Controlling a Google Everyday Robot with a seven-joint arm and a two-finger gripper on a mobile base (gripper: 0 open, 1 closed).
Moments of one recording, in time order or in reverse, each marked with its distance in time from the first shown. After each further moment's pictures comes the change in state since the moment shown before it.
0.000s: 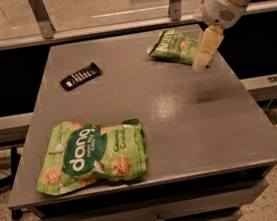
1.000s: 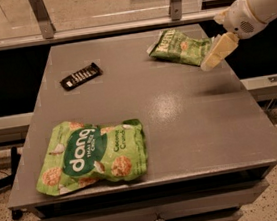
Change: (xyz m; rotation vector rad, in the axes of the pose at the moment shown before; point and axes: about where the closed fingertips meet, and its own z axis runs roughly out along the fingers) arm 0.044 -0.020 0.002 0.107 -0.188 0.171
